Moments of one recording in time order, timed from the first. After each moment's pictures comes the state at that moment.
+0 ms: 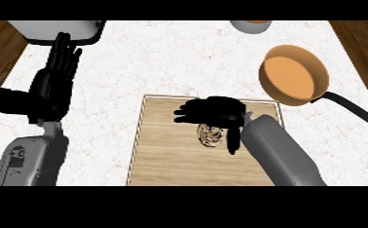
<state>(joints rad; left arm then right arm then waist) -0.29 0.20 0.09 -1.52 0.14 0.12 0.04 -0.57 -0.14 0.46 -0.99 1.00 0.31 -0.72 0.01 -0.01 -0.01</state>
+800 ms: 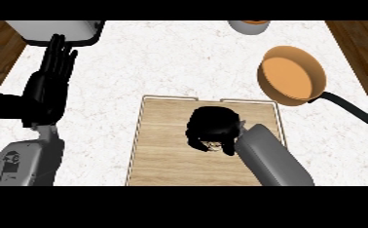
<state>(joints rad) -0.26 0.20 0.11 -1.56 0.13 0.10 0.05 -0.51 -0.10 0.49 -1.08 1.11 0.21 -0.85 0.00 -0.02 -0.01</state>
